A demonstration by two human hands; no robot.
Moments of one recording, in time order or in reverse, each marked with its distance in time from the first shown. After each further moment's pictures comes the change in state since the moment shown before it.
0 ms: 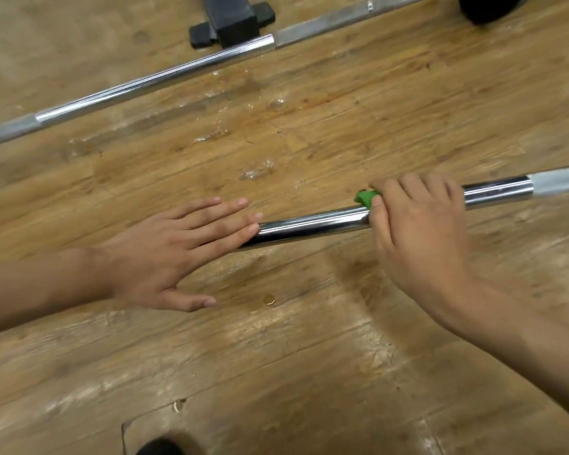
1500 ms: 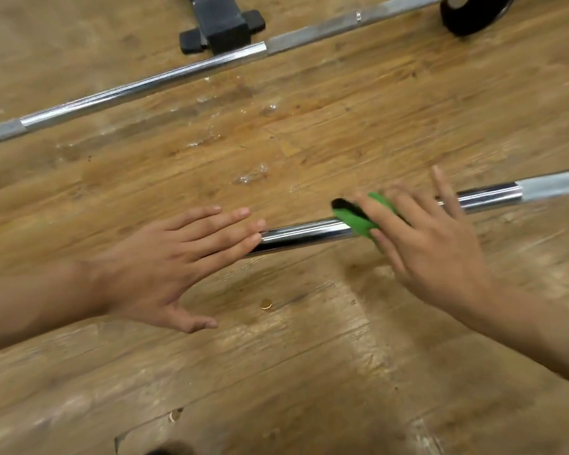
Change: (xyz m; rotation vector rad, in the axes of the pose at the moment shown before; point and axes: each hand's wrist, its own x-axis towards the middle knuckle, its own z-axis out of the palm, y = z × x) left_hand 0.001 0.009 0.000 0.105 0.054 0.016; right_hand -0.015 0.029 0.000 -0.118 -0.048 -0.376
